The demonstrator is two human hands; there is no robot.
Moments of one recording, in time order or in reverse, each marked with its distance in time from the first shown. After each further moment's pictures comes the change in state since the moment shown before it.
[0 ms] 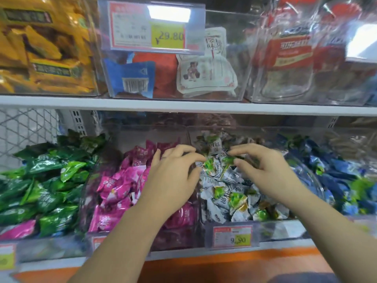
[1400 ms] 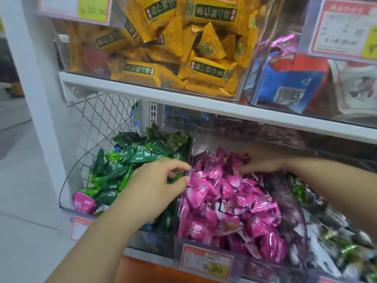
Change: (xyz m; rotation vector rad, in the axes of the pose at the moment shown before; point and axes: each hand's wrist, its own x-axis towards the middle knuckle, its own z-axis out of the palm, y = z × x) left_hand -0.060 -0.136 -0.091 -0.214 0.020 -0.375; right_hand 0.148 -0.078 0.119 -0.396 -0.733 -0.248
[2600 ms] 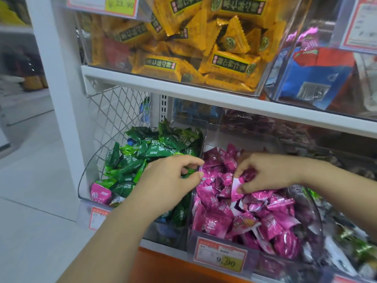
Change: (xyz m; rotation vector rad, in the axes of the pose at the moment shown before) left_hand -0.001 -0.005 -0.003 -0.010 -0.024 -0.001; right_hand -0.029 -0.051 0.005 -0.082 -0.158 -0.035
